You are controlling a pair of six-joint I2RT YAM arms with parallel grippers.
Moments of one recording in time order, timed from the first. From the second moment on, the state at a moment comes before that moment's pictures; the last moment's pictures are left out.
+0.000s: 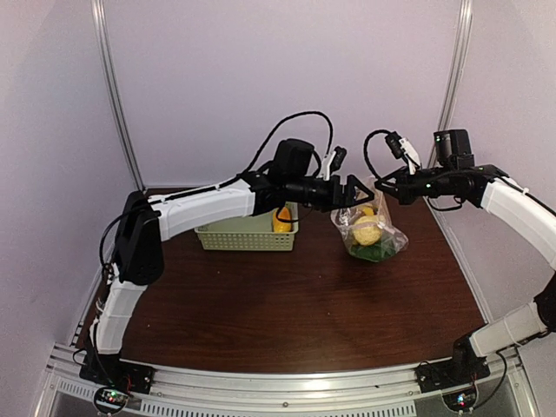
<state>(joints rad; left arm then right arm) -0.92 2.33 2.13 -0.10 0.51 -0.64 0.26 1.31 1.23 -0.46 -0.55 -0.16</state>
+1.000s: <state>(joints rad) -0.92 2.17 1.84 -0.23 0.36 -0.57 0.25 1.31 1.18 -0.40 -0.51 -0.16</state>
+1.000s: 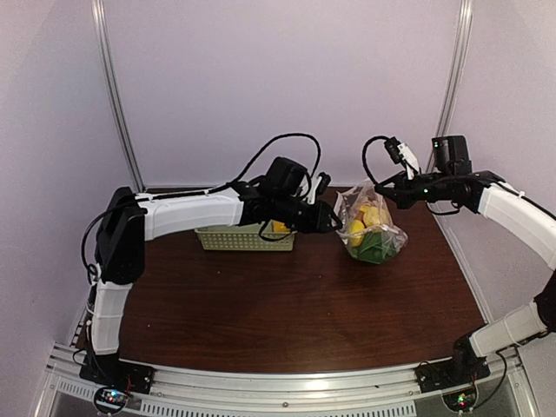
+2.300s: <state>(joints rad) -0.91 2.21 2.28 -0.28 0.29 -0.40 0.26 1.48 1.73 -0.69 -0.21 -0.26</state>
